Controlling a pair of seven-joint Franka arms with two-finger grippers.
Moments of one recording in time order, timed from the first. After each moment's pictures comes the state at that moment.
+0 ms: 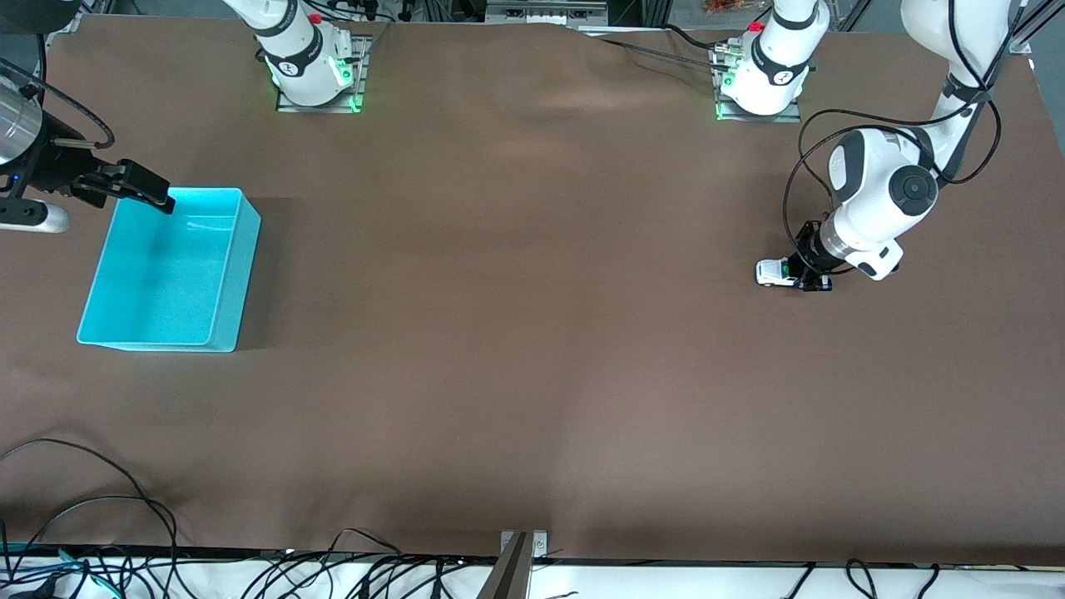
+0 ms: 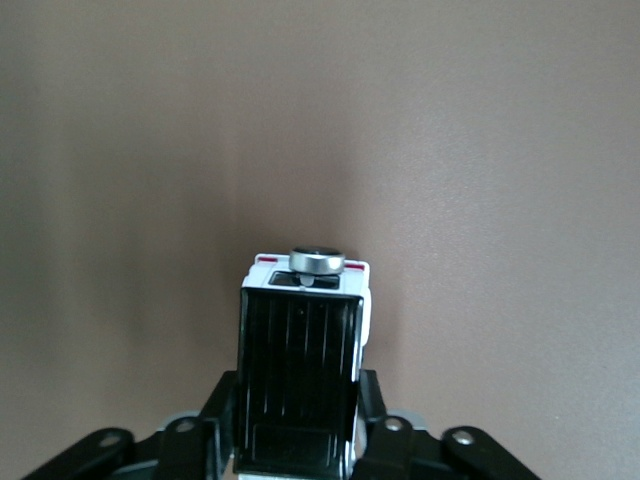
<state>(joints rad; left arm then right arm) 0.07 0.23 -0.04 -2.46 -0.02 2.65 -1.56 -0.05 0.00 0.08 -1.65 0.02 1.60 0.12</state>
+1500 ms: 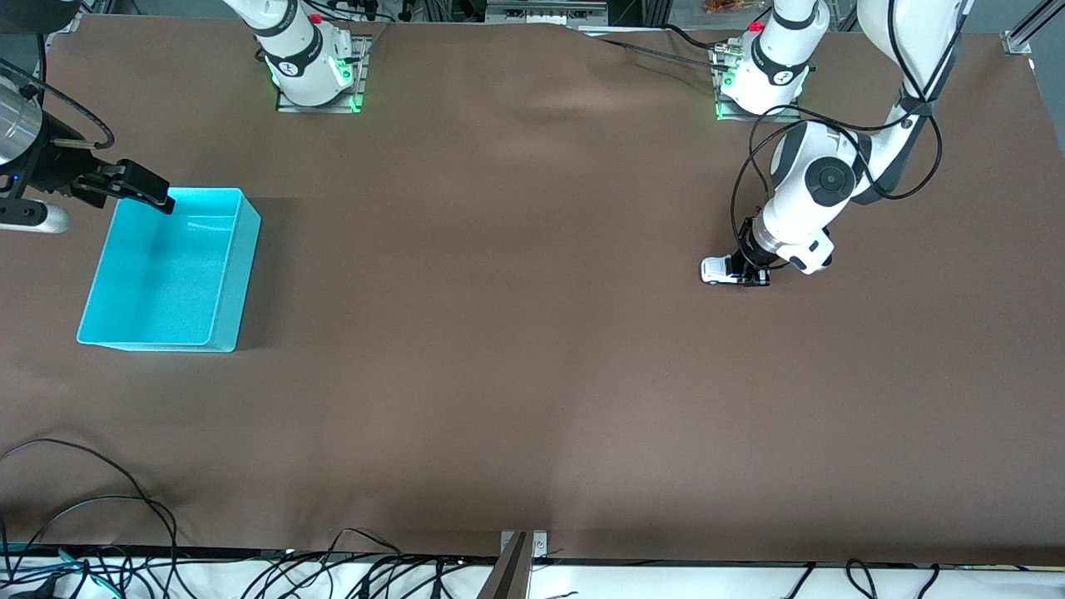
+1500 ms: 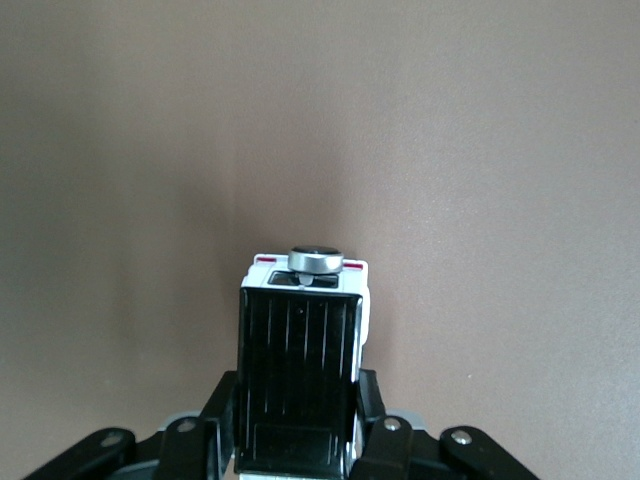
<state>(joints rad) 0.05 0.25 -0.25 -2.45 0.08 2.67 -1.87 -0.05 0.00 0.08 -1.65 0.02 1.60 0.12</state>
